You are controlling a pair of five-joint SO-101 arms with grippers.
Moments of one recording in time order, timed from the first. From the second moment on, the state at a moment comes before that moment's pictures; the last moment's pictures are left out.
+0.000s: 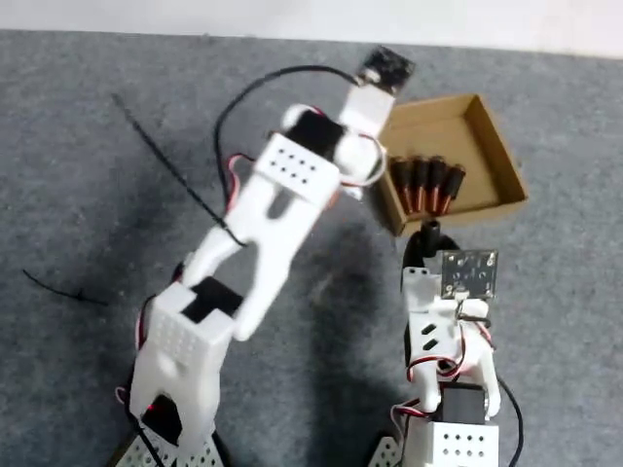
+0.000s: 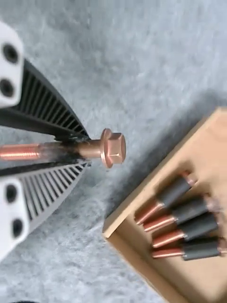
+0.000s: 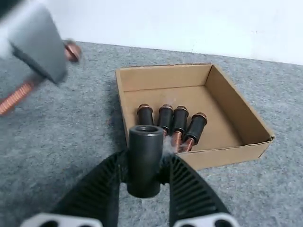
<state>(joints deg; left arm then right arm) 25.7 27.9 -42.9 83.3 5.7 -0.6 -104.5 95.7 32.3 8.0</state>
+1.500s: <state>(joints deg) 10.5 -55.3 -1.1 98.1 5.8 -0.6 -104.5 95.7 32.3 8.0</state>
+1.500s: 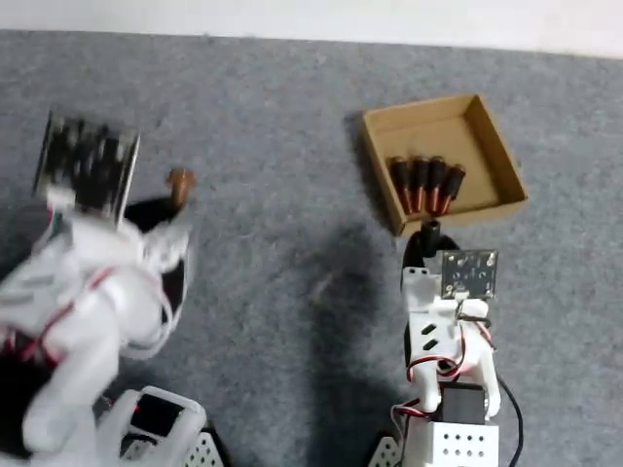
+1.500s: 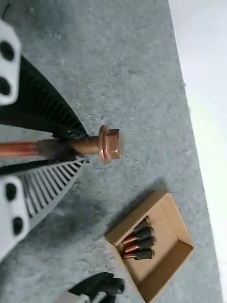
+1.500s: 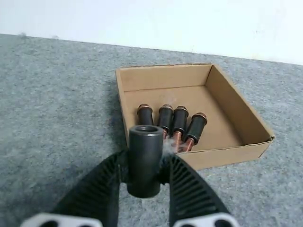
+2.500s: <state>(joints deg) 10.7 -103.1 93.8 35.2 6.7 -6.9 -104.5 95.7 32.3 8.0</state>
